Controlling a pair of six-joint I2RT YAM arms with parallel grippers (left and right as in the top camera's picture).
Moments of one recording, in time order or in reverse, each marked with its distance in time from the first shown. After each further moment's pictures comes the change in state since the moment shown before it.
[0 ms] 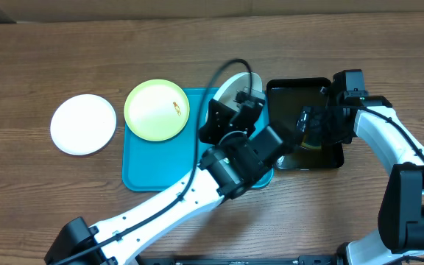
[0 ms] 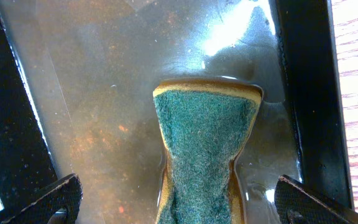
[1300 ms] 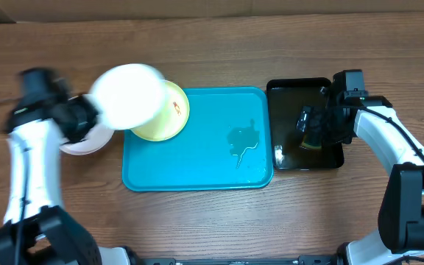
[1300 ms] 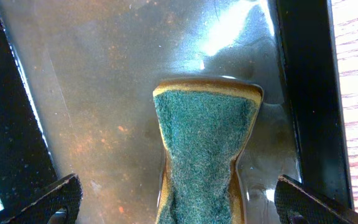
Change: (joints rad) left arm 1.412 0.015 0.004 -0.271 1.475 -0.352; right arm 0.000 0.000 0.000 0.000 0.000 0.000
